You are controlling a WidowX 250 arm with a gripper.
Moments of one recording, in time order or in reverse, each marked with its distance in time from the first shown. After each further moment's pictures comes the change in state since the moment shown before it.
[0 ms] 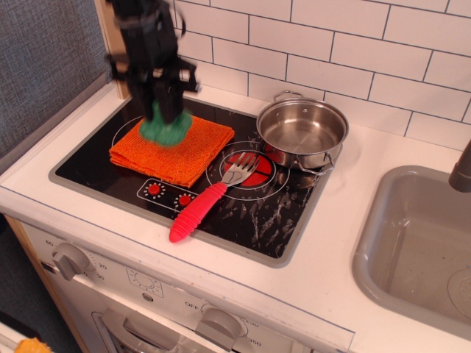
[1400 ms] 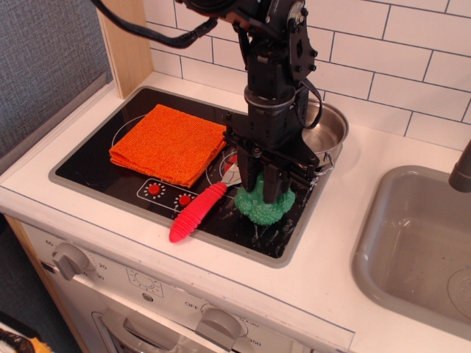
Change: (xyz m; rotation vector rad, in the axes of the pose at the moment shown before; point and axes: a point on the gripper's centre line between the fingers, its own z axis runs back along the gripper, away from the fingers) arm -0.032 -0.114 -0.052 0.030 0.095 -0.271
